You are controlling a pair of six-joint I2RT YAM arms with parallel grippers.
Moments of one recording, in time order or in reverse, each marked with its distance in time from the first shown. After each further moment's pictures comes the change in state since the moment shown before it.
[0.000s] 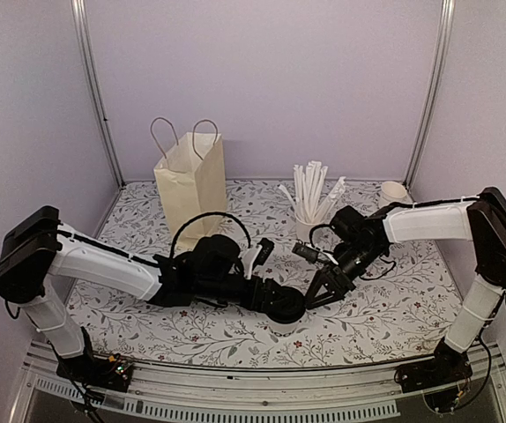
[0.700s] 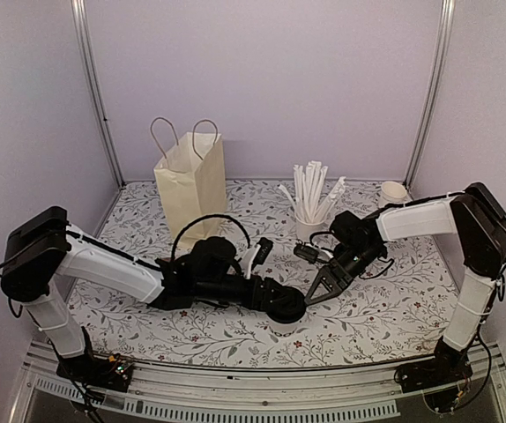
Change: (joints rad) left arm 0.013 0.037 -0.041 0.151 0.043 -0.028; right arm -0.040 0.125 0.031 -0.037 -0.121 0.180
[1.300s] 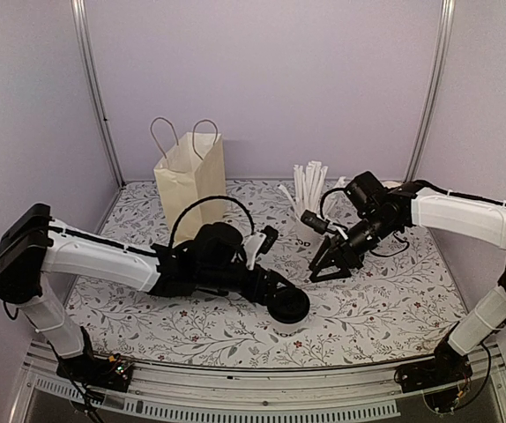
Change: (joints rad) left arm 0.000 -0.045 0.115 -0.230 -0.084 0.187; right arm 0.009 -0.288 0.076 -0.011 0.310 -0.159
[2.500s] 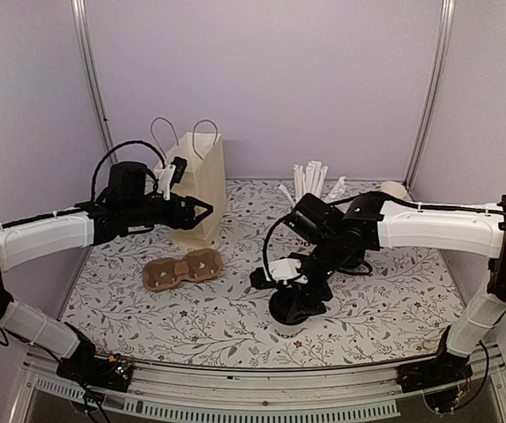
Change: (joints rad) left arm 0.598 -0.312 -0.024 -0.178 0.187 0.303; right arm 0.404 0.101 0.175 -0.062 0.513 -0.308
